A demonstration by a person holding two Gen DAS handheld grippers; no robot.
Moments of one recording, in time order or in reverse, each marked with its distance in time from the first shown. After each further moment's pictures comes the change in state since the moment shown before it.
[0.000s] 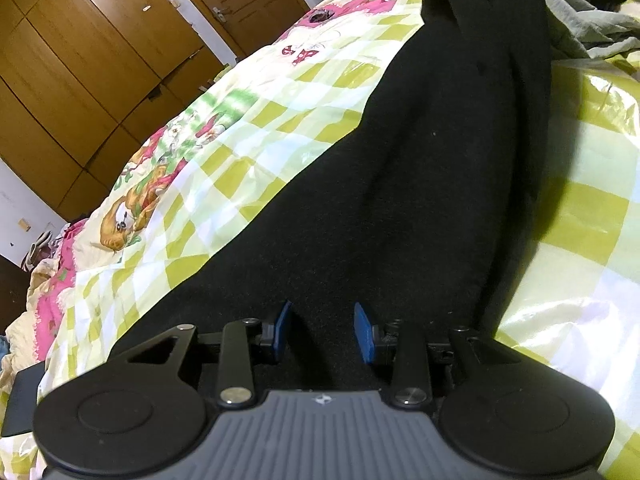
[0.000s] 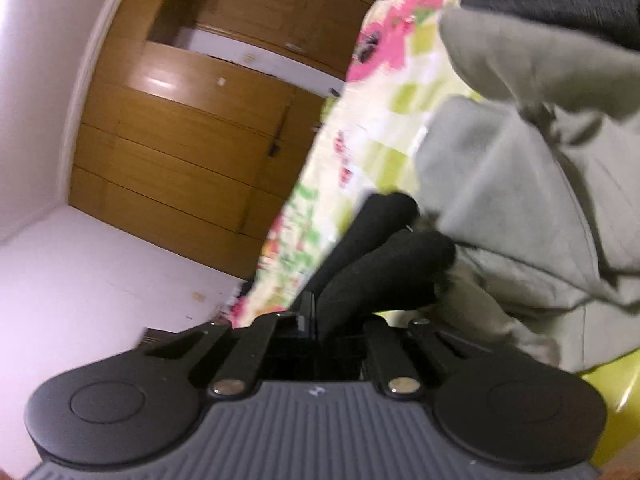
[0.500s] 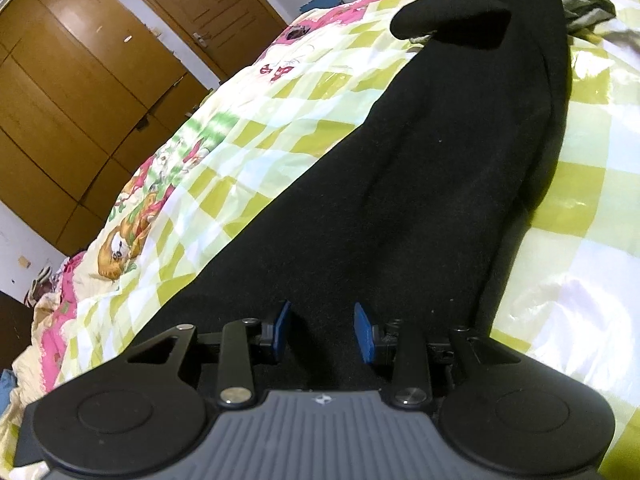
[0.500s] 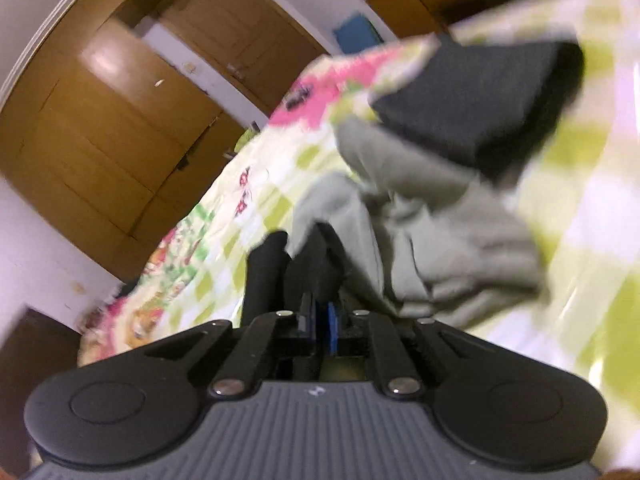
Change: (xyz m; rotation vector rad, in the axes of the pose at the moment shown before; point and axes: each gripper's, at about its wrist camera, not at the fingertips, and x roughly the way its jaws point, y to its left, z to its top) left arm -0.002 -0.017 -0.007 0.085 -0.052 0.004; right arm -0.067 0.038 -0.033 -0.338 -0.132 -0.422
